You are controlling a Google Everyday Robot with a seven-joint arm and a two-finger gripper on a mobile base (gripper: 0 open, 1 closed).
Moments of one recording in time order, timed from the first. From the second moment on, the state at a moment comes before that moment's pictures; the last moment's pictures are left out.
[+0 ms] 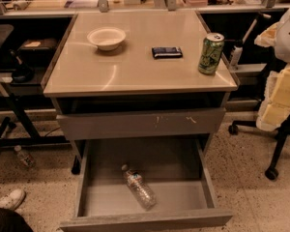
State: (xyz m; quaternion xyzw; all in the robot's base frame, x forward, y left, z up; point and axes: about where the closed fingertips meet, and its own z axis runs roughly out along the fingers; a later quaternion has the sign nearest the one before) arm 0.438 -0.217 0.976 -0.60 0.78 -0.03 0.16
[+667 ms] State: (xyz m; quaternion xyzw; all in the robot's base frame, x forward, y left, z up) arm 0.425 -0.203 0.950 -0.58 0.80 -0.02 0.13
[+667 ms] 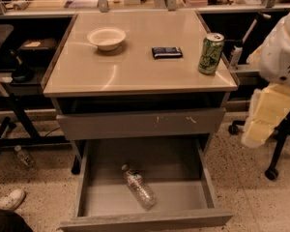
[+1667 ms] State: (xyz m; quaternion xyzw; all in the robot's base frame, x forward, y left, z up) arm 0.371 -0.129 0.859 -0.56 0.83 0.04 0.03
